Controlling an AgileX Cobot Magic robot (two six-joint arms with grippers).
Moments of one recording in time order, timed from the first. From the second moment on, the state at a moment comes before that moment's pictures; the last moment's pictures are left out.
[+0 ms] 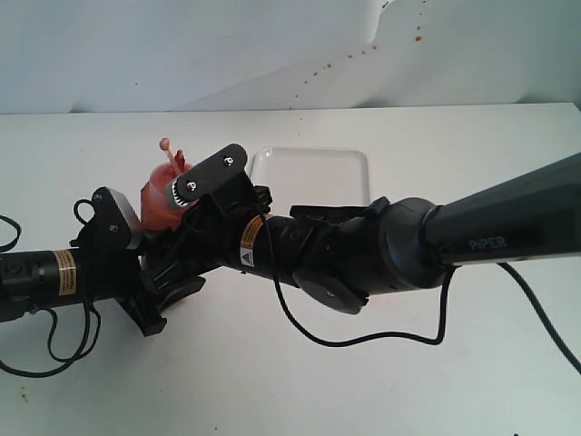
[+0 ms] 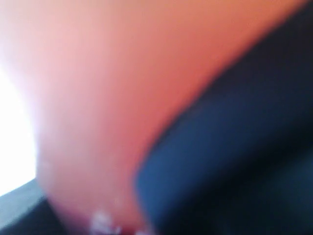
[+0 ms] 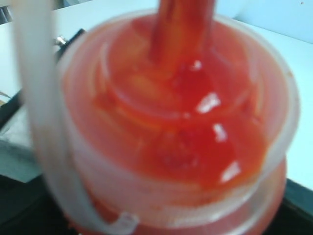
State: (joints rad) left arm -0.06 2.02 -0.65 0.99 -0.81 -0.16; right arm 0.81 2.08 -1.13 -0.30 -0.53 0.28
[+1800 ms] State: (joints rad) left arm -0.06 2.02 -0.65 0.99 -0.76 -0.23; right arm 0.83 2.08 -1.12 -0.19 -0.53 0.17
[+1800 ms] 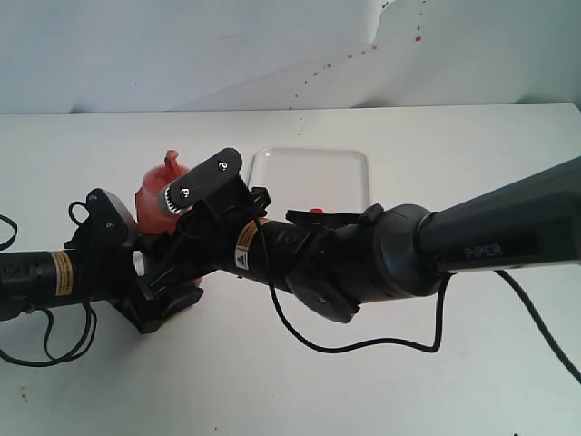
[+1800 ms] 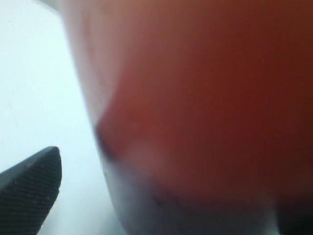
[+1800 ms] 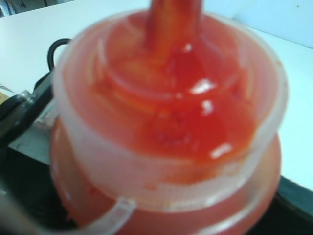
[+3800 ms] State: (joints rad) left arm 0.37 1.68 -0.43 0.78 -1.14 -0.15; right arm 0.90 2.08 -1.12 -0.46 -0.47 0.32
